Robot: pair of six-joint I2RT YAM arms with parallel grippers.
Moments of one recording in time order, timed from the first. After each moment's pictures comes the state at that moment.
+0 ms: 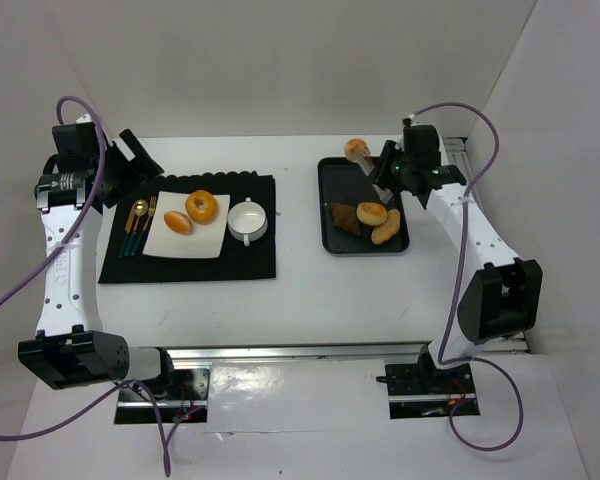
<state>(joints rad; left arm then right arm) 0.20 1.33 1.59 -0.91 0.11 -0.48 0.15 1.56 1.39 -0.46 -0.08 0.44</state>
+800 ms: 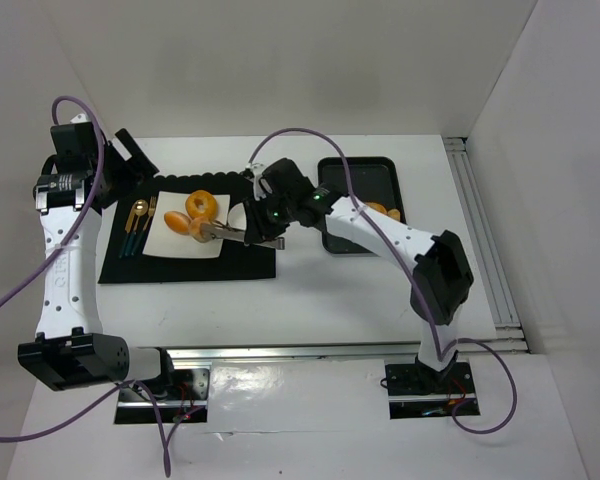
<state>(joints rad) 0.20 1.33 1.59 -0.91 0.05 -0.48 0.82 1.81 1.63 -0.52 -0.30 0.31</state>
